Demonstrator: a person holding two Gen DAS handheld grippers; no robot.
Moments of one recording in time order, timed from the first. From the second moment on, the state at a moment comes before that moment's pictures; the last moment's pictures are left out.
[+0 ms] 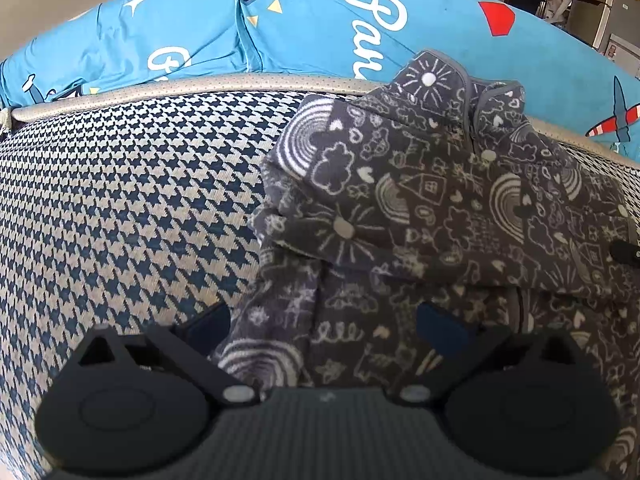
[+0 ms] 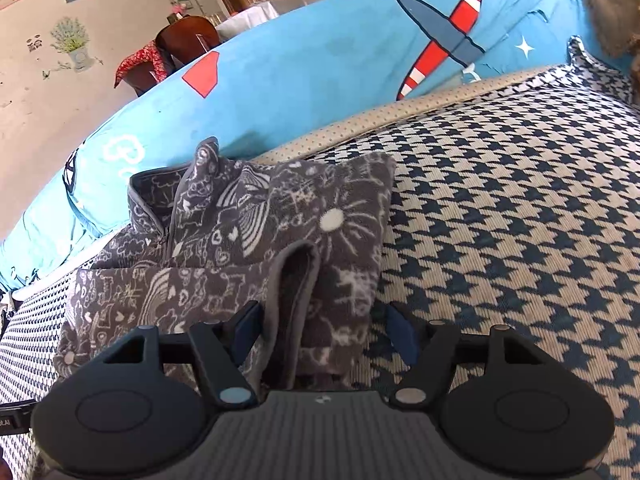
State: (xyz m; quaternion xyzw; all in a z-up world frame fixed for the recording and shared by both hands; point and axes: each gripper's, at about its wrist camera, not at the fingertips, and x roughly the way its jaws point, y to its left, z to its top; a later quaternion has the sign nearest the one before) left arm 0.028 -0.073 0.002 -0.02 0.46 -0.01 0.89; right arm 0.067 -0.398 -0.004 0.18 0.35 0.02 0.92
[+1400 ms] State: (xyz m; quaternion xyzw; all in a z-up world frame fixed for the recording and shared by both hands) left arm 0.021 0.001 0.004 -0.07 0.45 0.05 0.89; right arm 0.057 -0.187 0.059 -0.05 0.20 0.15 0.97
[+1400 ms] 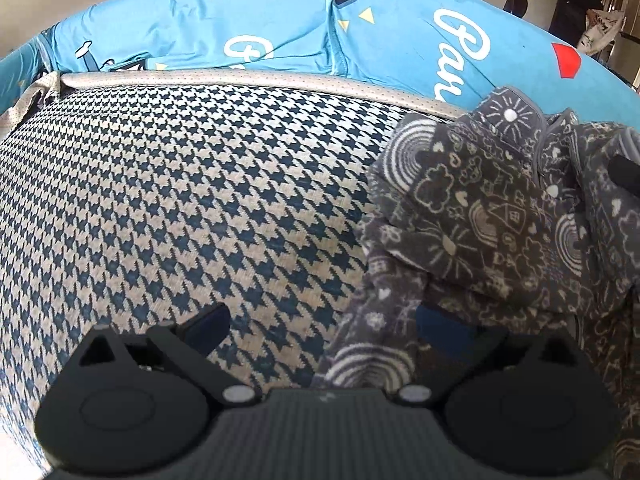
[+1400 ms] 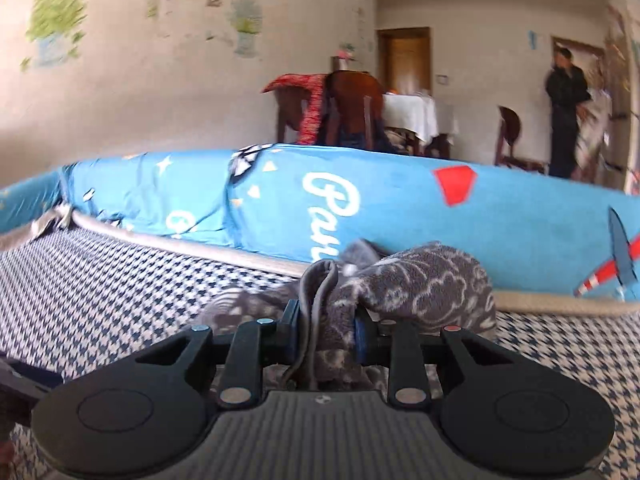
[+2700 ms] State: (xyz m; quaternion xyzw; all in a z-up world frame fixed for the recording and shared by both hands) left arm 0.015 0.050 0.006 -0.12 0.45 0.08 0.88; right arm 0.035 -0.098 0.011 -0.24 0.24 0.17 0.92
